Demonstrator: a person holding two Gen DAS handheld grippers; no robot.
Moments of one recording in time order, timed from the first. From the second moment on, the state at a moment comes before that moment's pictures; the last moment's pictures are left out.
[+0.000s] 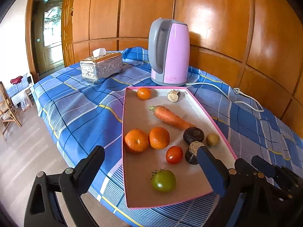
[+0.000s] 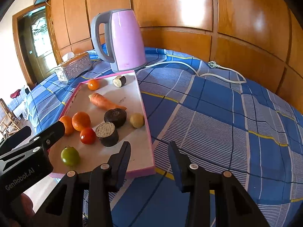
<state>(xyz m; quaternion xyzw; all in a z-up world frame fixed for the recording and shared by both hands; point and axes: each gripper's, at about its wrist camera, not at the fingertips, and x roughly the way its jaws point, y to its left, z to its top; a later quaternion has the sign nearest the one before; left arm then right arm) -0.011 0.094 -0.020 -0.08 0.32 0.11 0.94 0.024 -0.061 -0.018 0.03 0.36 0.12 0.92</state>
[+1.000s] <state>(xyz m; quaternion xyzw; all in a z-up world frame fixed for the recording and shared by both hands) -0.010 0.098 -0.024 -0.08 0.33 0.12 0.93 0.023 -0.057 -0.019 0.01 0.36 0.12 0.93</state>
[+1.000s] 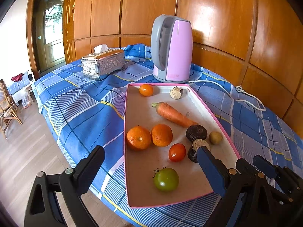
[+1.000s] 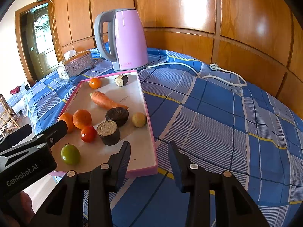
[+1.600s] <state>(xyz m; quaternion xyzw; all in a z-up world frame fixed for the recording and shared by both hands) -0.010 0.098 -0.024 -0.08 0.33 0.12 0.93 0.022 -0.057 -0.020 0.01 0.36 0.12 0.92</state>
